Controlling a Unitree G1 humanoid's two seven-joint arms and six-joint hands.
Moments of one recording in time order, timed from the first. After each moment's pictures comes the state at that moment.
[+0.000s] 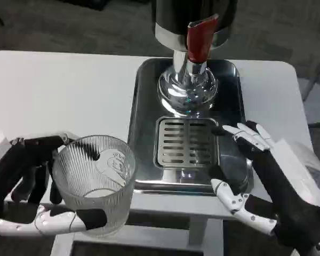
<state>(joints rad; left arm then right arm) 0.15 0.57 0.41 -0.40 0.09 -0.38 -0.38 0.08 -0.19 0.21 -0.82 -0.88 0.31 0.32</state>
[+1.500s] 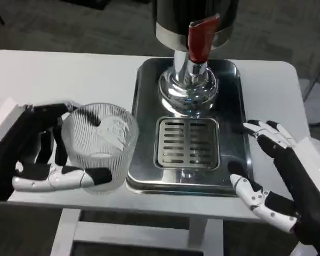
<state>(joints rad) -0.13 0.58 0.32 -0.19 0.25 -0.38 -0.31 0.11 -0.17 0.12 -0.86 -0.84 0.32 0.34</state>
